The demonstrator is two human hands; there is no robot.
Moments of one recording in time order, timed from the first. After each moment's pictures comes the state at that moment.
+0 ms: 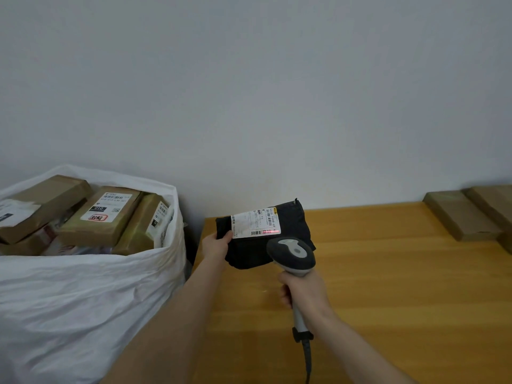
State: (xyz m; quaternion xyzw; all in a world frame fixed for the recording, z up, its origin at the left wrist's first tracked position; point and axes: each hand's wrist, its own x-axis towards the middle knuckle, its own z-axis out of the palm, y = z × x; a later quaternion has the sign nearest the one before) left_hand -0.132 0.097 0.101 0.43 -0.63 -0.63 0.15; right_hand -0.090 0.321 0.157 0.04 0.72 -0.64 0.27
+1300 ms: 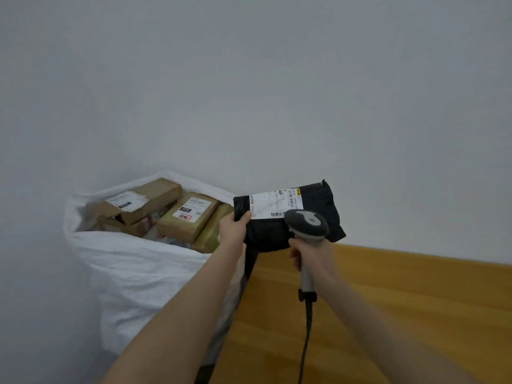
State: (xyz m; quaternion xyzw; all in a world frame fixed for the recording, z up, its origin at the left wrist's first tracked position) left_hand -0.093 0.044 0.210 0.41 -0.61 -0.60 0.31; right_hand -0.124 0.229 0.214 -0.10 0.67 -0.69 0.26
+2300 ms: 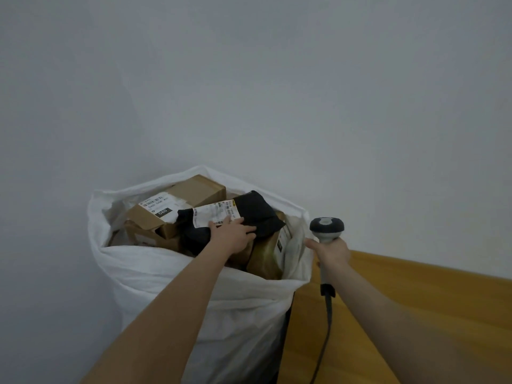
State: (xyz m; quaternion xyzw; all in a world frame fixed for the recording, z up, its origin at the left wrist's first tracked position) left_hand -0.035 -0.188 0.205 0.29 -0.94 -0.01 -0.17; right_hand -0.147 0.000 0.169 0.02 0.81 -0.54 0.23
